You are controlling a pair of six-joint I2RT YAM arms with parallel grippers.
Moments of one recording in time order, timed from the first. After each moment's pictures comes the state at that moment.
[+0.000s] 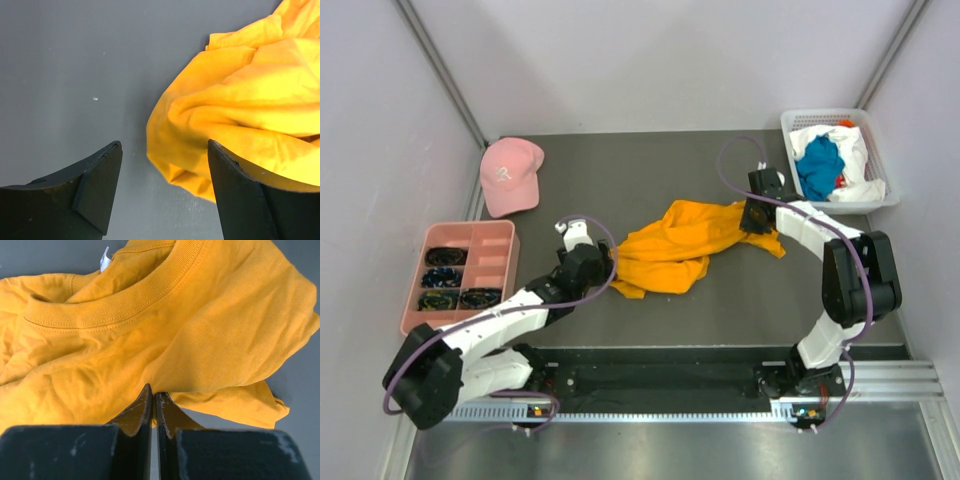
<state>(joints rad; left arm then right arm) -0.68 1.08 0.50 -0.09 -0.43 -0.66 0.23 1.68 1.09 -0.39 0.15 0.44</state>
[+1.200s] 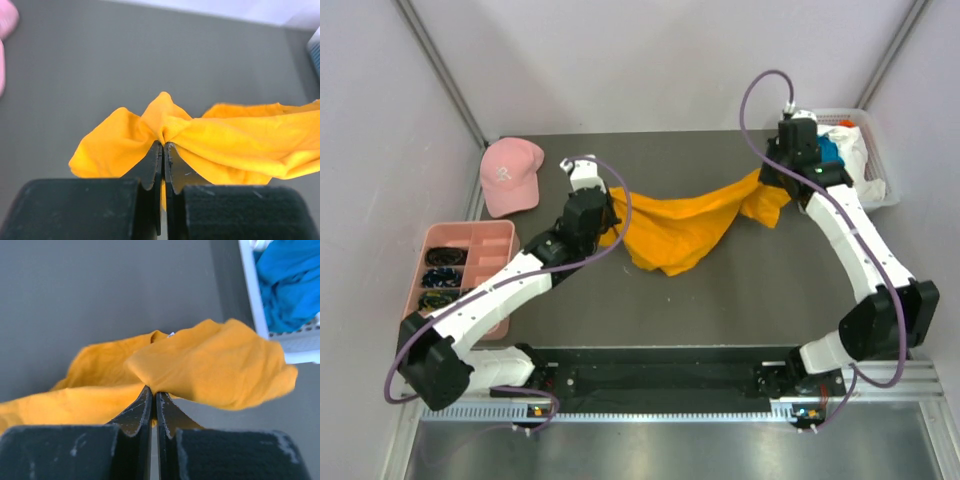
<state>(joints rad) -0.68 1.21 0.96 -0.10 -0.52 -0.46 0.23 1.48 1.44 -0.62 0.21 0.34</state>
